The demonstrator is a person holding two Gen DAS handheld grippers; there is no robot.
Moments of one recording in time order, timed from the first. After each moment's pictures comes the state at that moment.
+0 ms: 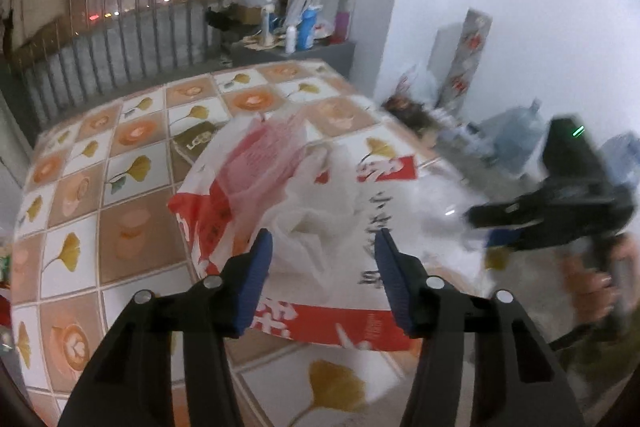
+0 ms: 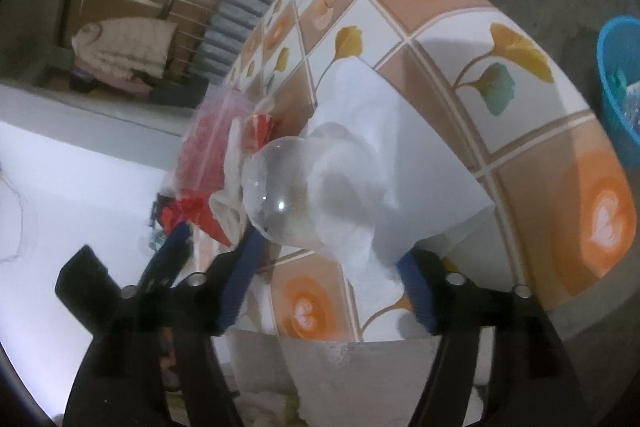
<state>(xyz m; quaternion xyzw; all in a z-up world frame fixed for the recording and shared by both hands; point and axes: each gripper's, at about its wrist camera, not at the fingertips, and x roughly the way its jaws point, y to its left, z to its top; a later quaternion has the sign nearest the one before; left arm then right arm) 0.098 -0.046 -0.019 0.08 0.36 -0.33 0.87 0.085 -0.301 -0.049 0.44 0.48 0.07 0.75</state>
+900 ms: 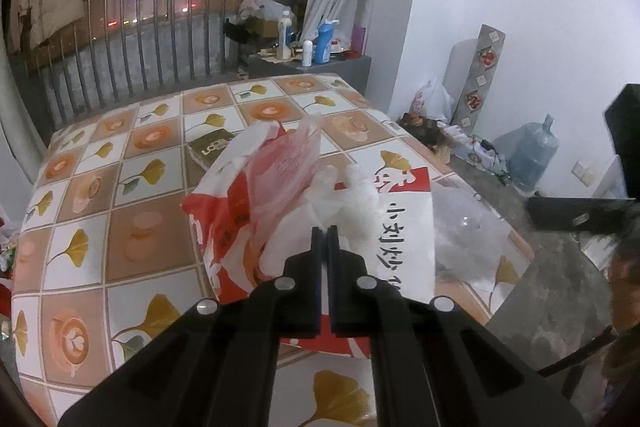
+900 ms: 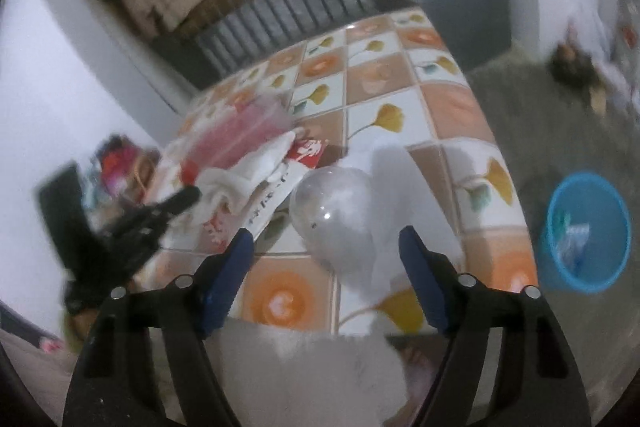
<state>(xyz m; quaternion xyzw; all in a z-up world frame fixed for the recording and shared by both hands) 0.095 -0.038 -0.019 0.05 0.33 -0.31 0.89 0.075 -0.257 0.009 0.20 0.45 0.05 0.87</state>
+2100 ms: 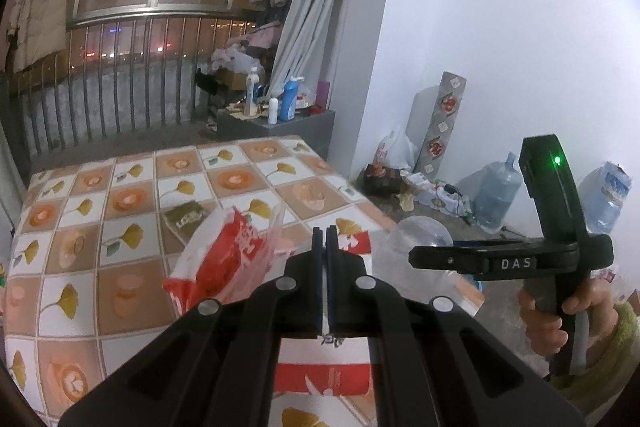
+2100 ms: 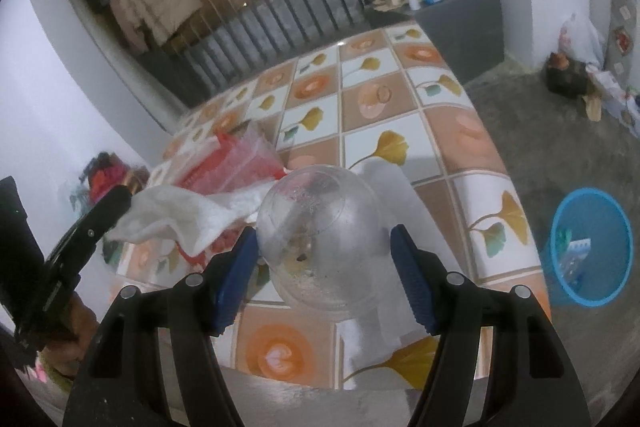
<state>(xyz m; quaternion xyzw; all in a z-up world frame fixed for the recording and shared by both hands) 0.078 -0.036 0.032 0.01 0.24 -0.38 0.90 0.097 -0.268 0.010 0.23 0.42 0.02 0.88</state>
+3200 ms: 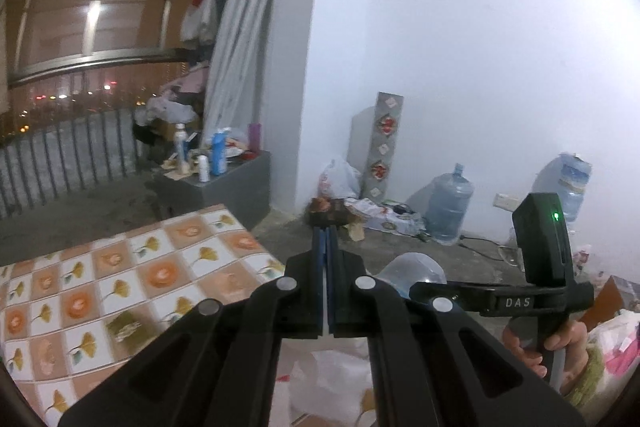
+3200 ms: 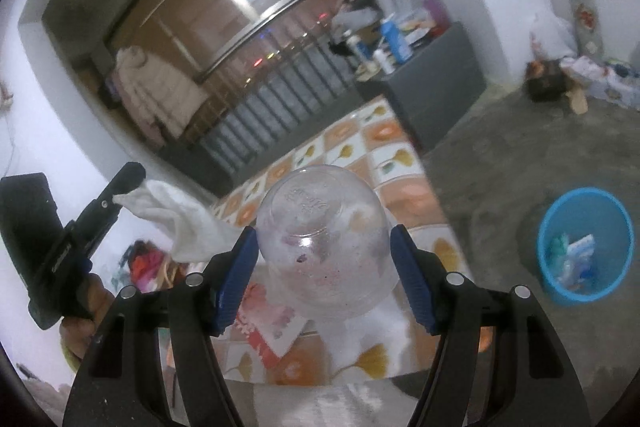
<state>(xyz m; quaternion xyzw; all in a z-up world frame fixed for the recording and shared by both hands) 0.059 -0.132 0.136 0.04 0.18 -0.47 0.86 0.028 -0.364 0.063 0.33 0.29 0.00 0.90</state>
